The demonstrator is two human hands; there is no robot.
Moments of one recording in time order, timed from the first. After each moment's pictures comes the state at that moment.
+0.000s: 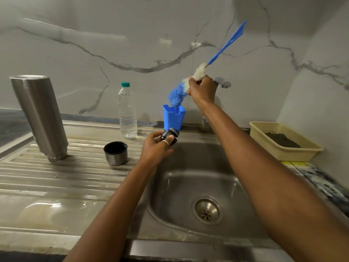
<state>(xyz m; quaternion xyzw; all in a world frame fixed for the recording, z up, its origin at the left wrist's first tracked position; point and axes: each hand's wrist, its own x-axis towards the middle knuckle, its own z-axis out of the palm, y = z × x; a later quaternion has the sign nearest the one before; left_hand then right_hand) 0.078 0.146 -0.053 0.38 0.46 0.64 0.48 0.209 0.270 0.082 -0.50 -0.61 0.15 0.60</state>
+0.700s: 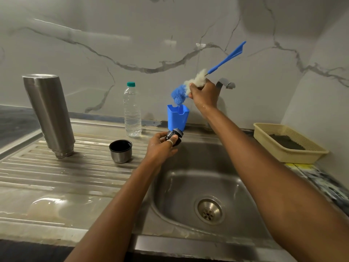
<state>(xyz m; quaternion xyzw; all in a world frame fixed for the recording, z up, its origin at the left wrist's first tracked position) 0.082 0.145 -0.053 0.40 0.47 0.62 0.48 0.206 0.258 0.072 -0.46 -0.62 0.18 0.60</state>
